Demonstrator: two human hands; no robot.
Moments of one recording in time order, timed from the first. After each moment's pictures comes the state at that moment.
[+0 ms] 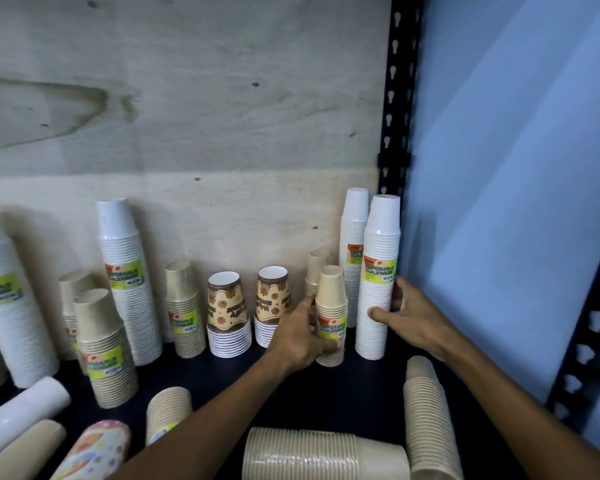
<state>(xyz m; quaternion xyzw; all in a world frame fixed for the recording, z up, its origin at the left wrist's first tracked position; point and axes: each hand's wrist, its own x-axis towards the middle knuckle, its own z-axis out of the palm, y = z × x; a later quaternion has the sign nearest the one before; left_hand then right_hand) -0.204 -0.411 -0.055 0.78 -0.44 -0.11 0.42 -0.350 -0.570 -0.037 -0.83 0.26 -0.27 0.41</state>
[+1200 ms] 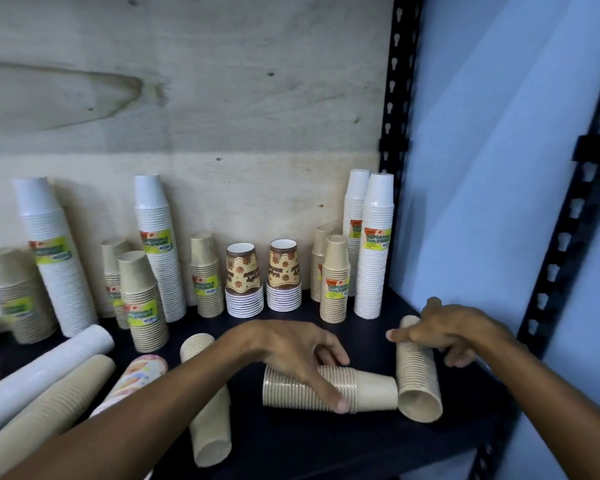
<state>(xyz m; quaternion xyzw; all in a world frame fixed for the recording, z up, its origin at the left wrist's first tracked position) -0.260 -0.315 -0.010 0.74 -0.59 -0.31 0.05 -0.415 -0.506 -0.017 -0.83 0.52 0.07 0.19</state>
